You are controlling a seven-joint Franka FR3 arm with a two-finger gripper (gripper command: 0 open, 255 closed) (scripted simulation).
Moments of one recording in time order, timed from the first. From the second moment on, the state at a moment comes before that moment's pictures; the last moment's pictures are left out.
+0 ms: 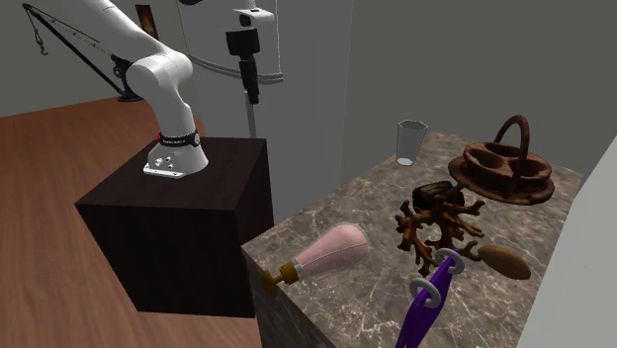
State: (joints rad) arm -0.03 -0.76 -0.38 -2.65 -0.26 2.02 -0.43
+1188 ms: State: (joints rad) arm 0.34 -0.01 -1.06 -2.51 0.20 2.61 -1.35
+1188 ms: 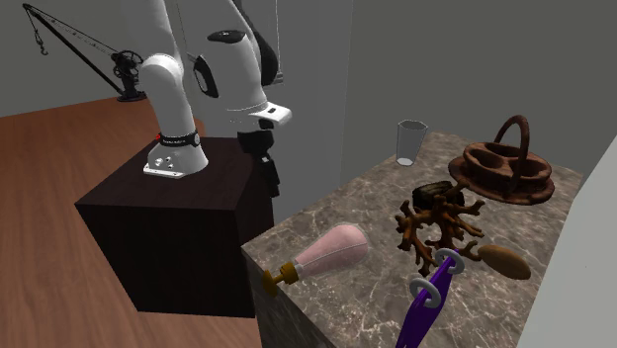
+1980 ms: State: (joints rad) arm -0.12 0.61 -0.66 -2.07 0.97 2.50 -2.12
